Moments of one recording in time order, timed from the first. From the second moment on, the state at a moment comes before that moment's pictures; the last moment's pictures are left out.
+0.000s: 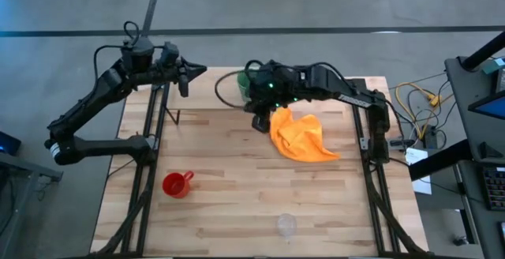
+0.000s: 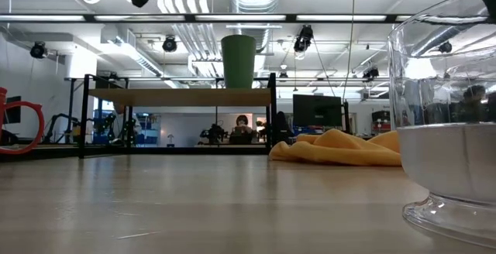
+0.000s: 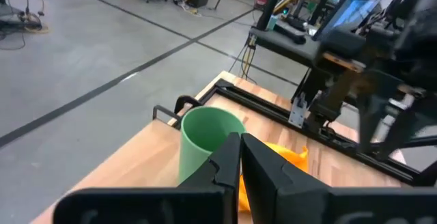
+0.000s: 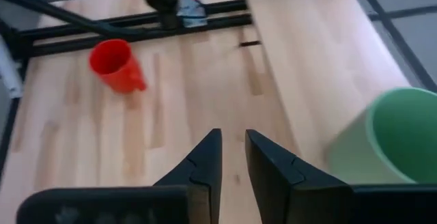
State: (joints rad) left arm 0.71 0.96 1.23 -0.50 0.34 -0.15; right arm -0.09 1.95 2.35 -1.15 0.00 0.05
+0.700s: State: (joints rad) left arm 0.70 0.84 1.23 -0.74 0.51 -0.28; right arm 0.08 2.08 2.29 -1.35 0.00 0.47
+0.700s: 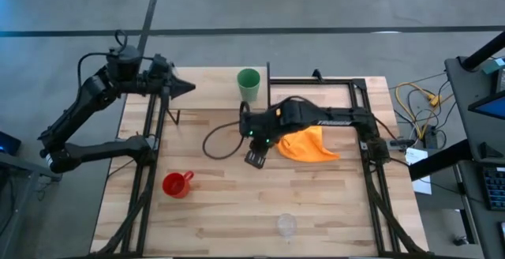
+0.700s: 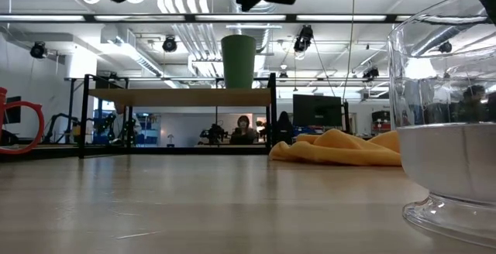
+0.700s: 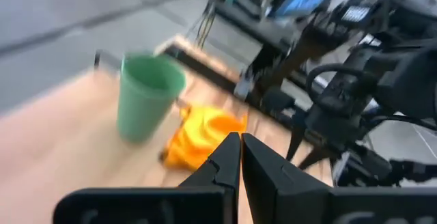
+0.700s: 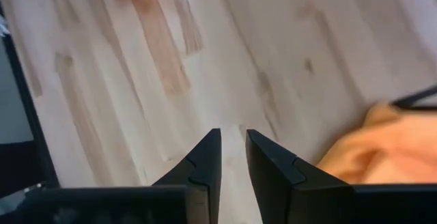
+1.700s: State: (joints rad) left arm 0.49 0.74 1.22 -1.56 0.46 -0.15; right arm 0.12 2.10 2.16 -1.29 0.00 0.52
